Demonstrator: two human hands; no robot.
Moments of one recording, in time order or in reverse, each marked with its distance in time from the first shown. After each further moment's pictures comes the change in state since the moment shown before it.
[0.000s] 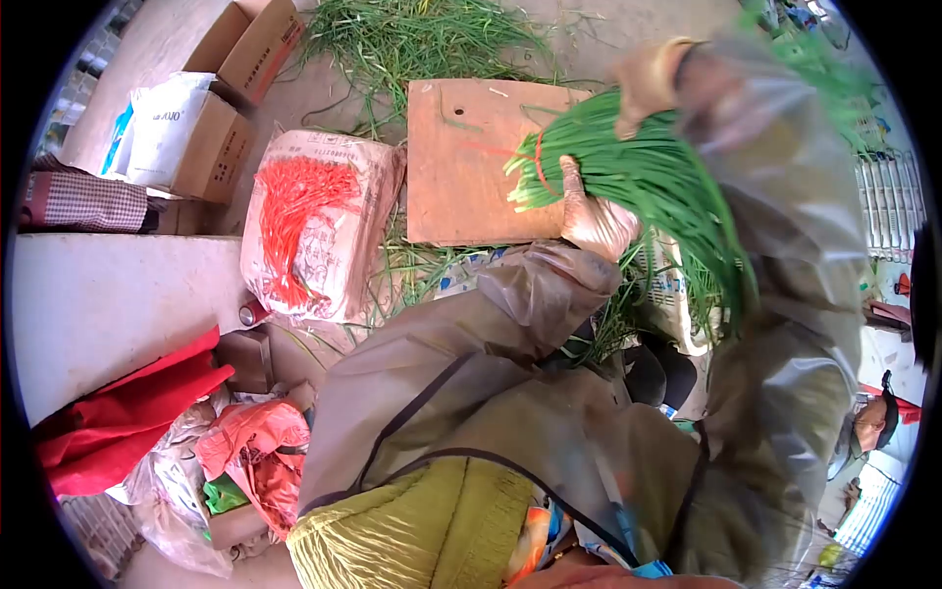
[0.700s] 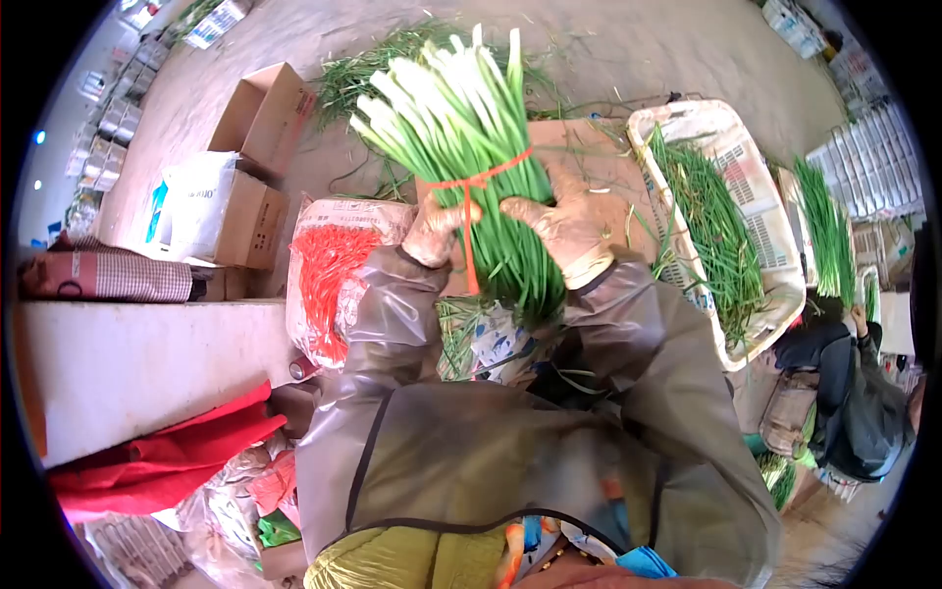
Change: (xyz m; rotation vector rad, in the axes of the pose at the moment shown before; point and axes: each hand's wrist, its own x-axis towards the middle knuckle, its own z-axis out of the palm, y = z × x) left_hand -0.012 0.160 0.088 1.713 -0.191 0.076; right_hand 0.034 -0.075 0.159 1.694 1.009 -0.473
